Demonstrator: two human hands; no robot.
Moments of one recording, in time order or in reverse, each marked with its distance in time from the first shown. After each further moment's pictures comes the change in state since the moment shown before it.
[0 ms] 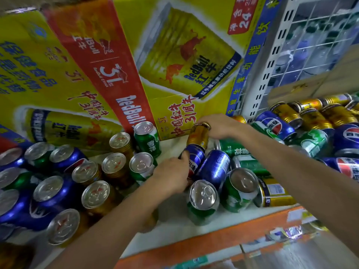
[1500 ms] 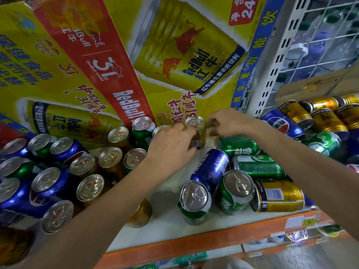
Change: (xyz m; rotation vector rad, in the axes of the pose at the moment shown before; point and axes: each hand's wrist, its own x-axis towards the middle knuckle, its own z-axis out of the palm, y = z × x) left_hand 0.012 0.009 -0.040 0.049 0.430 0.075; right_hand -0.015 0.017 -0.014 0.024 -0.023 0.000
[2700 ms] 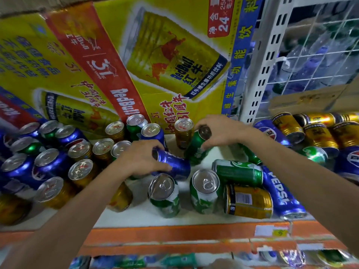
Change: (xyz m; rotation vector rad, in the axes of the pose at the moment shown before) left_hand -0.032 0.008 -0.006 -0.326 -0.290 -0.437; right_hand -0.030 0.030 -0.009 -0.007 0.002 -0.347
